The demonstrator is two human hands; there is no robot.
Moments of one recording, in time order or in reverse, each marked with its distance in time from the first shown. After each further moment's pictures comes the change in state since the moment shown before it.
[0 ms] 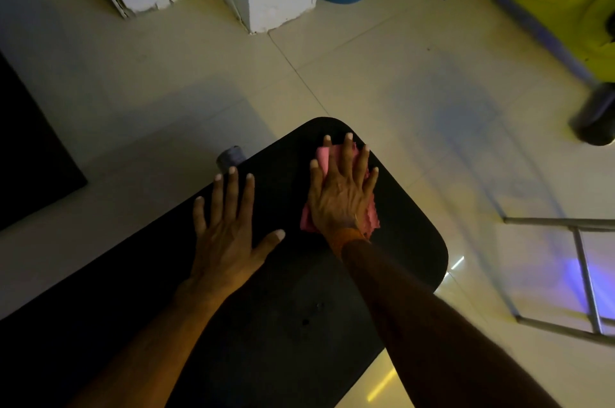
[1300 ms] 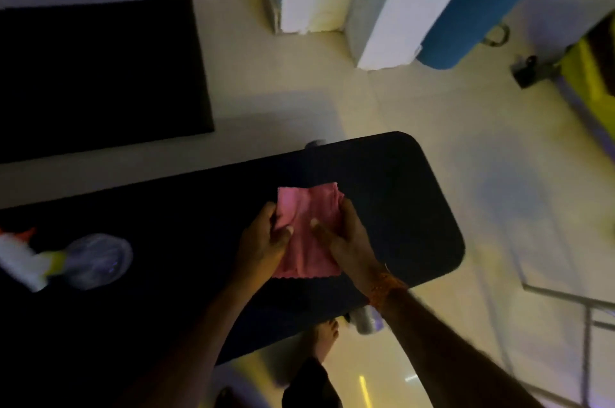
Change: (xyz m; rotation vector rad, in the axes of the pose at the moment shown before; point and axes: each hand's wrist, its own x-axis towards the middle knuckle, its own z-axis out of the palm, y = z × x) left_hand -0.238 -0.007 -0.066 -1.010 0.249 -0.470; right_hand -0.230 -0.078 -0.085 0.737 -0.538 -0.195
